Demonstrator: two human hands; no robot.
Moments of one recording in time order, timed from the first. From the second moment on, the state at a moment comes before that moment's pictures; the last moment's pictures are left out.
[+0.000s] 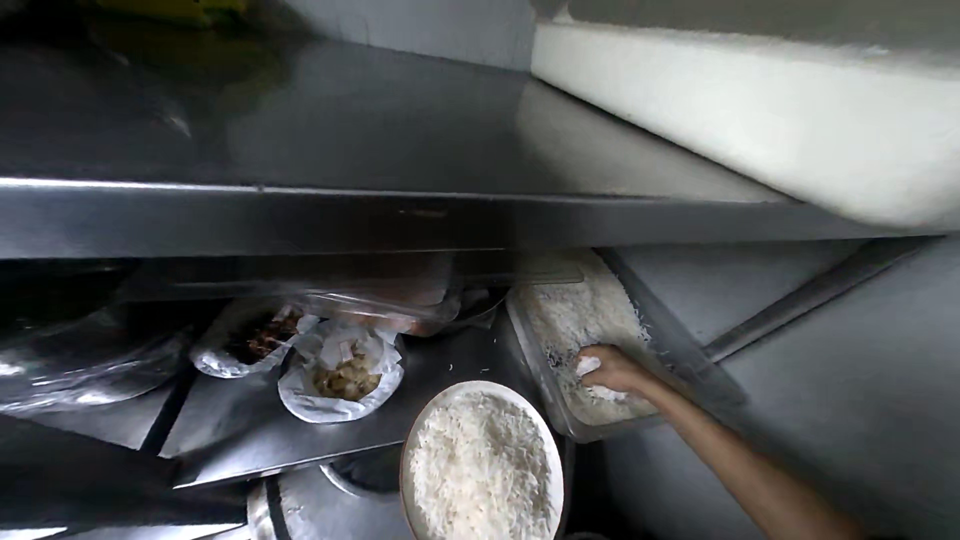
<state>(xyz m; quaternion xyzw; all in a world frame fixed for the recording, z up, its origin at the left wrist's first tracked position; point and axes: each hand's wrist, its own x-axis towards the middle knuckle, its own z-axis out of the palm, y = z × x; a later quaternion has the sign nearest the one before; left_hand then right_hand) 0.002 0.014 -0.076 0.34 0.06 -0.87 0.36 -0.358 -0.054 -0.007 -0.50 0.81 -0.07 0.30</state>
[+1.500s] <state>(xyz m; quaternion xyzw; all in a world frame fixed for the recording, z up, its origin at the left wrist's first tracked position) 0.010 0.025 -0.110 0.19 0.02 -0.87 0.46 -0.181 -0.068 0.053 -0.83 0.43 -0.17 0.32</state>
